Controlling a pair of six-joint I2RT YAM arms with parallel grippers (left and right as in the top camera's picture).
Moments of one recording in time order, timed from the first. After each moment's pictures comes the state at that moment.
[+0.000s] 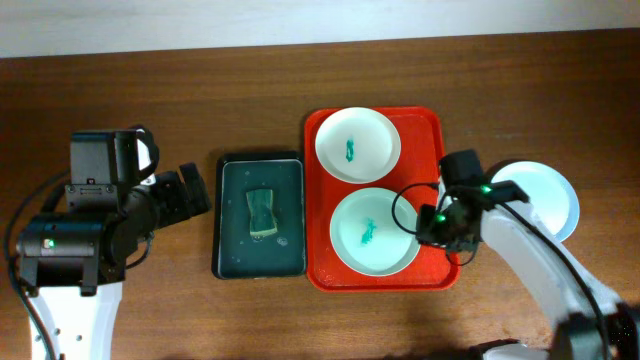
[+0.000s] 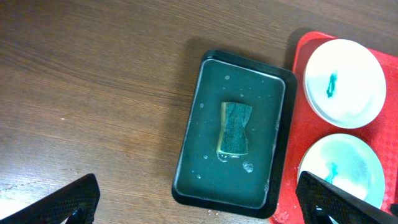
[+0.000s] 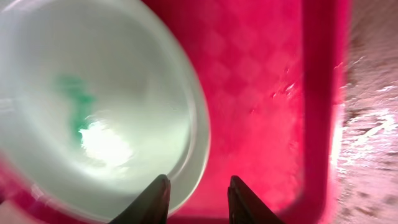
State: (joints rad) left arm -0.05 1.19 1.46 -1.27 -0.01 -0.31; right arm 0.14 1.47 0.86 -0.85 -0.19 0.38
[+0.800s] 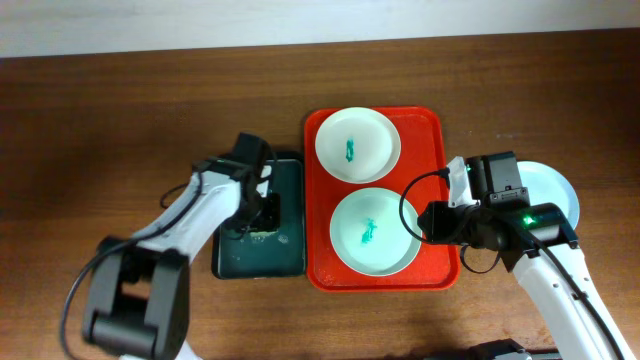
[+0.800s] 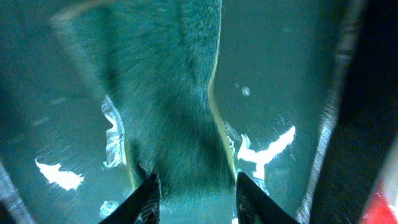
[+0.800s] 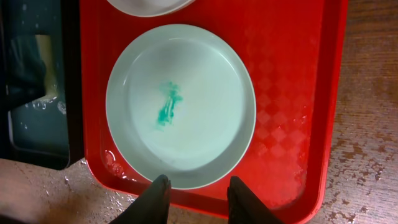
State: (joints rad) left arm -0.32 1.81 1.13 -0.83 0.12 -0.27; right arm 0.14 1.16 0.94 -0.94 -0.27 0.25
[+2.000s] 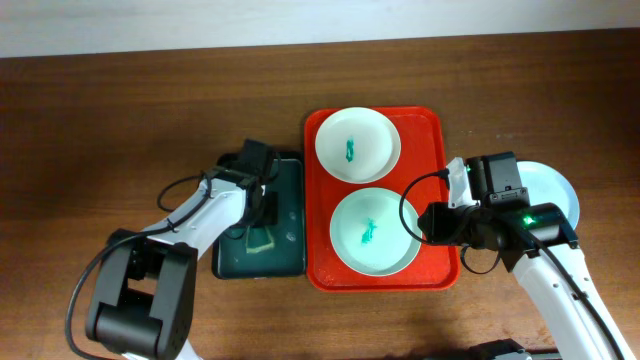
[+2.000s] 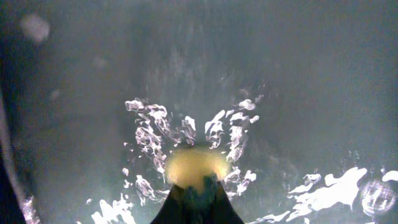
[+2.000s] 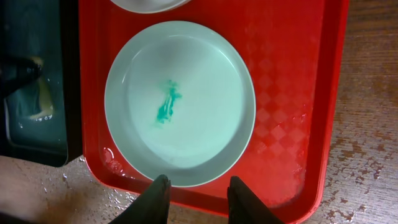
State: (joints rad) left arm -0.34 1.82 1.06 -0.67 -0.07 -0.29; right arm 0.14 1.16 0.94 -0.95 -0.27 0.24
